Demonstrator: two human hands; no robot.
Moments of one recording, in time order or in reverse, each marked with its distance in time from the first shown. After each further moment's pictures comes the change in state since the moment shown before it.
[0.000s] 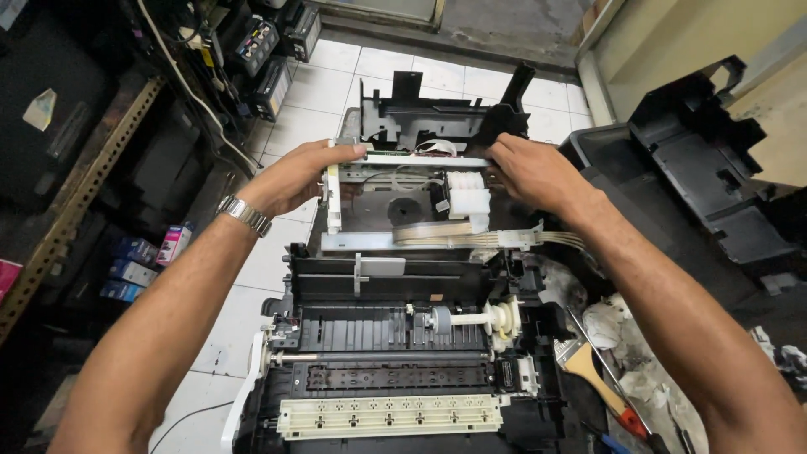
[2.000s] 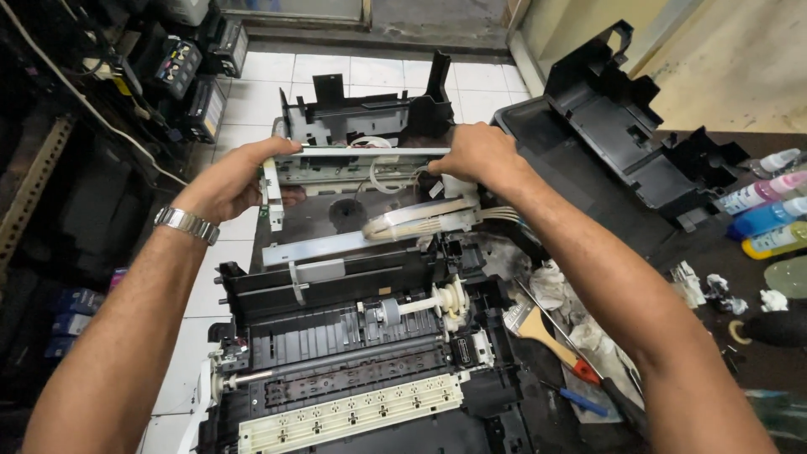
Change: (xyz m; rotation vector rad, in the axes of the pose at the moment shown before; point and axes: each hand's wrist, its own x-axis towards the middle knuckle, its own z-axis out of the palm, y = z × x) left_hand -0.010 0.062 0.050 -0.044 0.108 -0.178; right_hand -0.003 -0.005 -0.034 0.345 -0.316 0.763
